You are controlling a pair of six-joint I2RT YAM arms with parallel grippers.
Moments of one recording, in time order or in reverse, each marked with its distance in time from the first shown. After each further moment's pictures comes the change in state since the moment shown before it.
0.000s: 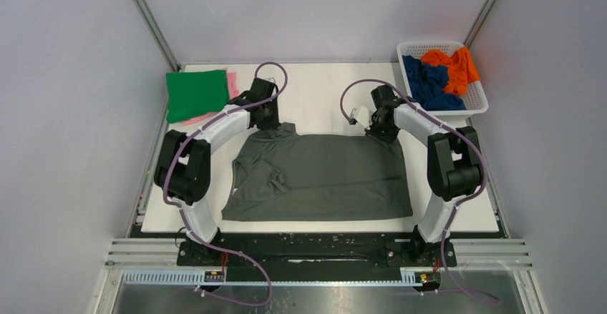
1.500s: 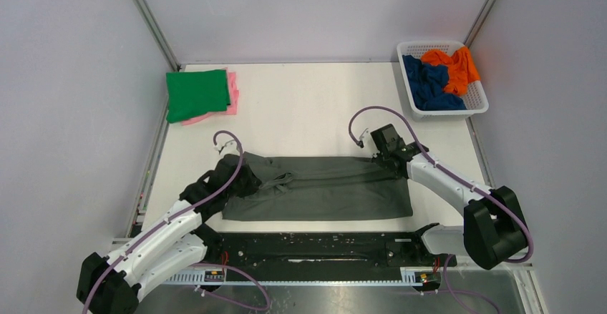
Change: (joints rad) left arm -0.216 -1.069 -0.891 -0.018 -0.139 -0.391; right arm 0.204 -0.555 -0.547 0.155 0.302 0.426
